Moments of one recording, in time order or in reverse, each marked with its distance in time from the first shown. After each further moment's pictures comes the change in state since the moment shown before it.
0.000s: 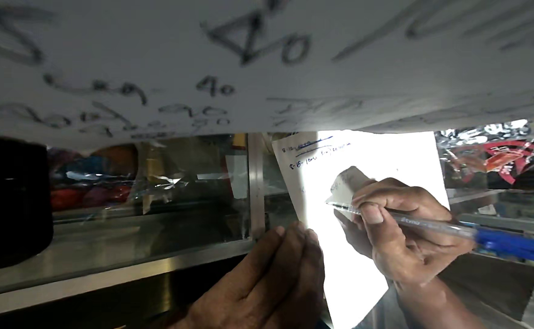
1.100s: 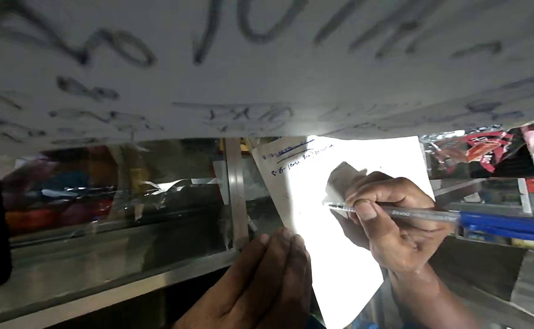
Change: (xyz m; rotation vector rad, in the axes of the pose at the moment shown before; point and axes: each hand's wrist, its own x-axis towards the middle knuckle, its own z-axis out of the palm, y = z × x) left_hand 0.000 0.000 0.000 -0.029 -0.021 -0.026; right_hand 0.002 0.007 -0.013 0.056 -0.030 0.039
